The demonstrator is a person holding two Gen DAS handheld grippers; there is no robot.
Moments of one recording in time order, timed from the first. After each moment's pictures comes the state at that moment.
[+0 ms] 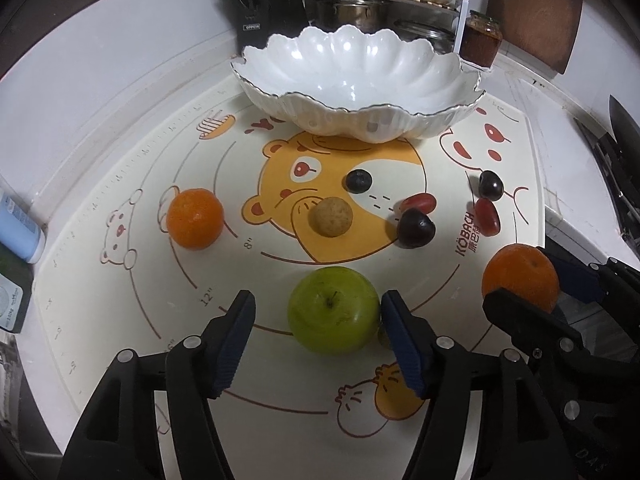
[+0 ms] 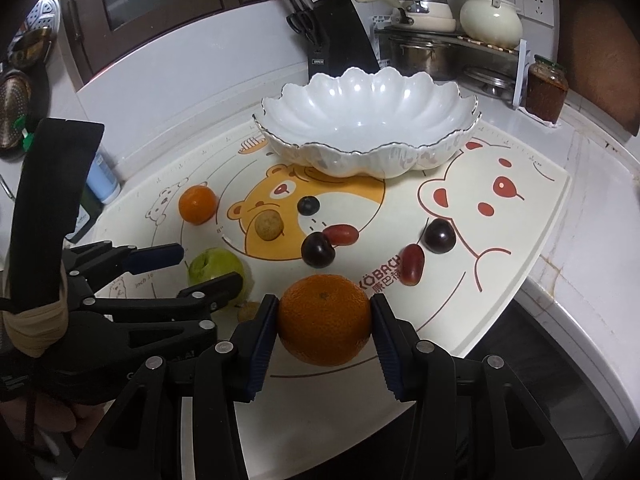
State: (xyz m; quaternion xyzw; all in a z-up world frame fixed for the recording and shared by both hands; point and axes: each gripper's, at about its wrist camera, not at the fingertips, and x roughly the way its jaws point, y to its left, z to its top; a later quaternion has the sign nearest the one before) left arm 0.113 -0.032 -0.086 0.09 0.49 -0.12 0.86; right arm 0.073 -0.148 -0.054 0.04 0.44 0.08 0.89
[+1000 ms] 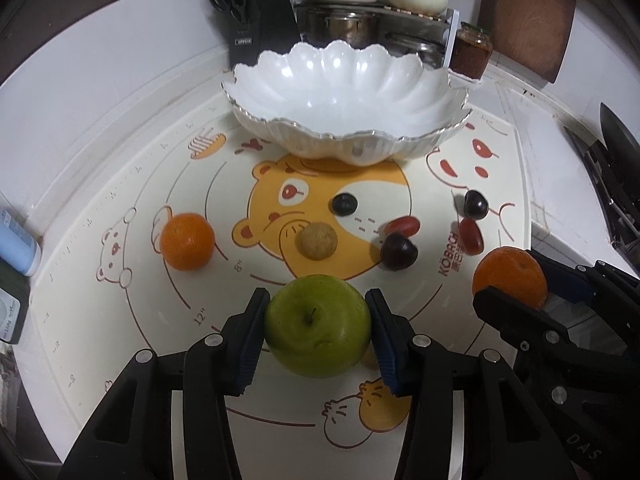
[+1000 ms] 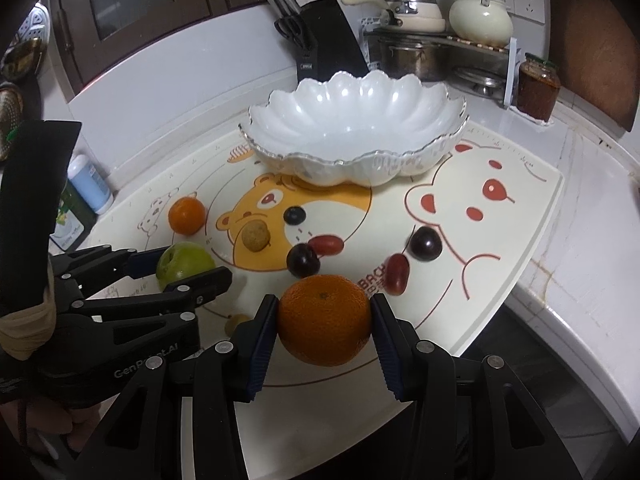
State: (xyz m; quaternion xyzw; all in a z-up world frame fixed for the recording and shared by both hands) left arm 0.116 -0.037 -0.069 0.08 0.47 -0.13 0.87; right arm 0.078 -0.157 -0.047 0.05 0.44 0.07 0.90
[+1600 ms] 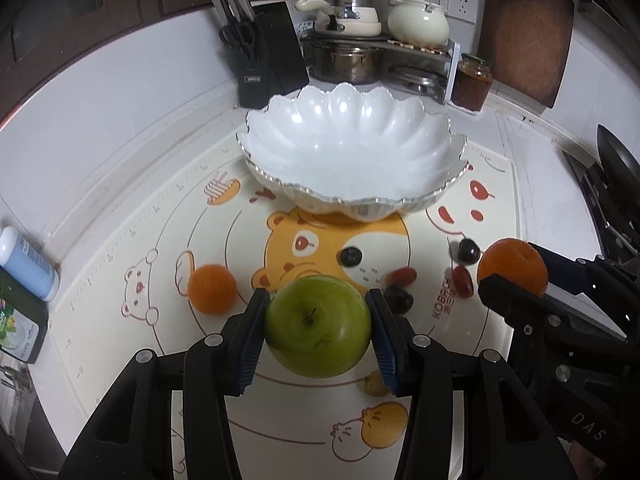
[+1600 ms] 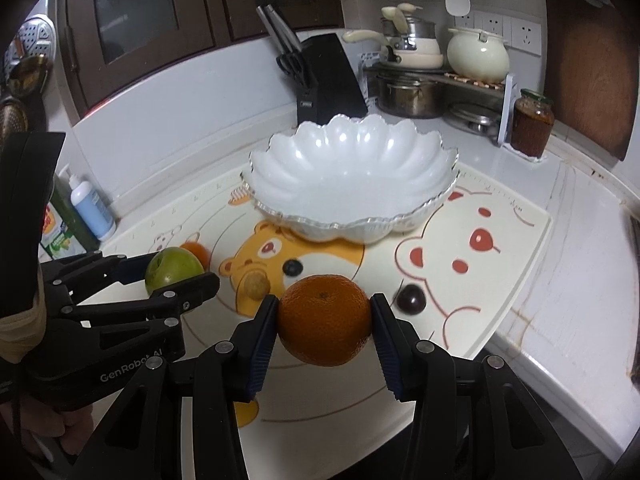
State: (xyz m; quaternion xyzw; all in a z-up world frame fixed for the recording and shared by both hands) left arm 0.126 -0.036 -0.030 0.08 0.43 -0.13 0.89; right arm 0.091 -0.162 -0.013 0.04 0.39 0.06 0.92
